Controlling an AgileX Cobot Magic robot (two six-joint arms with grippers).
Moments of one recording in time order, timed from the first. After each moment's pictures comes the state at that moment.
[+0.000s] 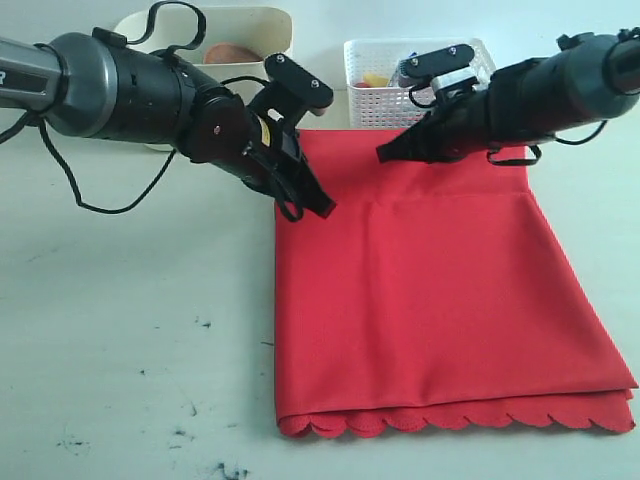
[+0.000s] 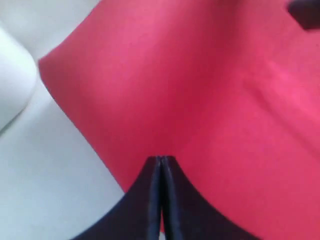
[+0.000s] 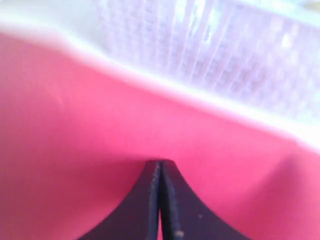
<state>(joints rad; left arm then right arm) -0.64 2.08 -1.35 0.16 0.27 0.05 0.29 2.16 -1.29 1.75 0.00 -1.80</state>
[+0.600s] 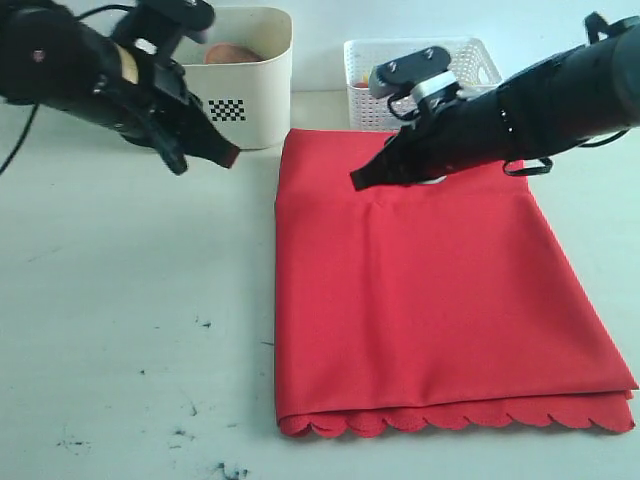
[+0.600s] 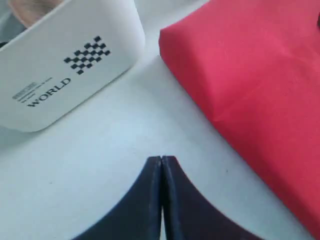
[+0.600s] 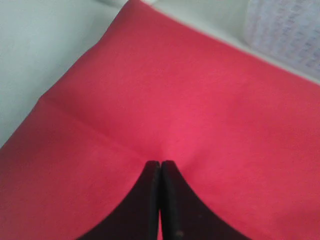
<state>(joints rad) -0.52 1.65 -1.08 0.19 0.34 -0.01 0.37 1.96 -1.09 1.36 0.22 -1.45</state>
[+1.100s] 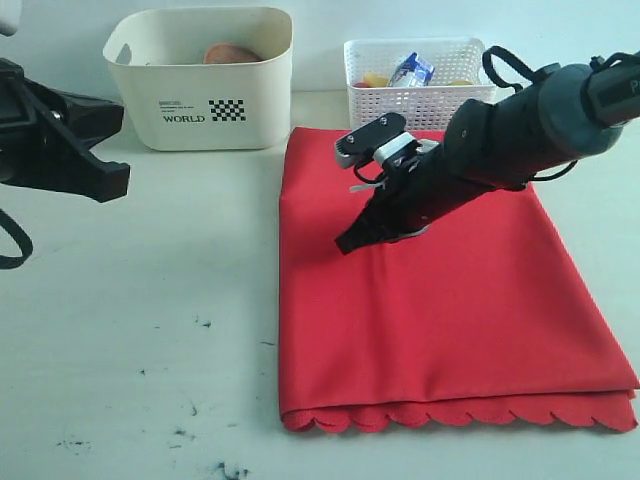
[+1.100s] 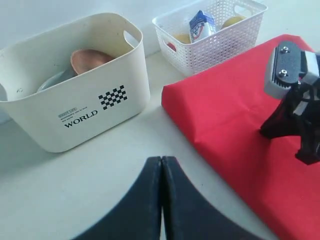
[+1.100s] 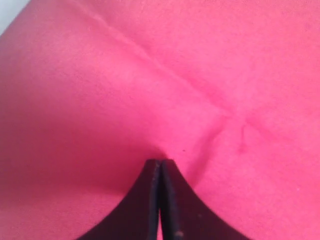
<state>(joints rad) -0.50 1.14 -0.62 0.19 0.01 -0.08 0.44 2.07 -1.10 0.49 0.21 -0.64</state>
